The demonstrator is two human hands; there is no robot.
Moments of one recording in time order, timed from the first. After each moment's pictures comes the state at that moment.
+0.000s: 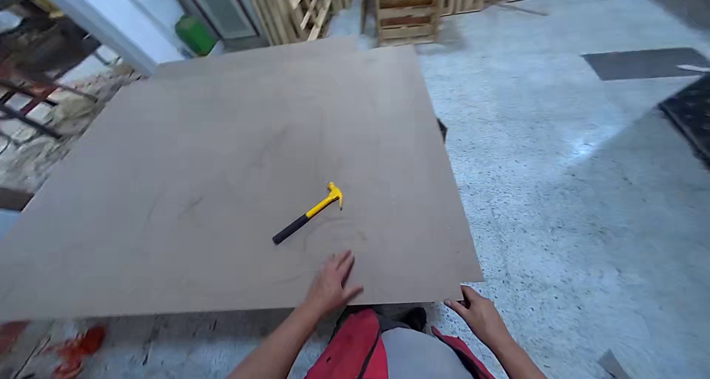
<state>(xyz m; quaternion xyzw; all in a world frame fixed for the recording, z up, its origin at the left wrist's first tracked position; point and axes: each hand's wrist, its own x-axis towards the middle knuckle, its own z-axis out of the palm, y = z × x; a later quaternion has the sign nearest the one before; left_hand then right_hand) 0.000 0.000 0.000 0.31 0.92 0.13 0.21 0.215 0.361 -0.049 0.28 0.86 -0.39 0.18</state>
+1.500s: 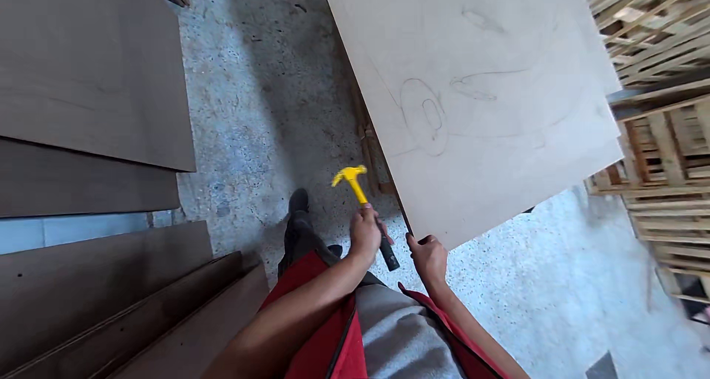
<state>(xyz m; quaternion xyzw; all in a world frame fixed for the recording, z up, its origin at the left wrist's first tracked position) 0.245 0.245 -0.013 -0.51 0.29 0.81 -0.09 0.151 0.395 -0.023 -0.04 0.97 -0.07 0.25</state>
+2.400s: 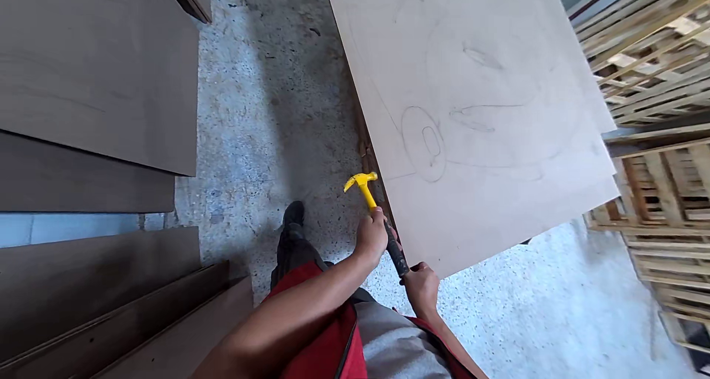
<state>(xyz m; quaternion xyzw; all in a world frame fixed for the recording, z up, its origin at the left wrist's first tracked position) 0.197 0.218 0.004 -0.49 0.29 0.82 -0.08 0.149 0.392 -0.020 -0.01 0.95 -0.14 0.28</state>
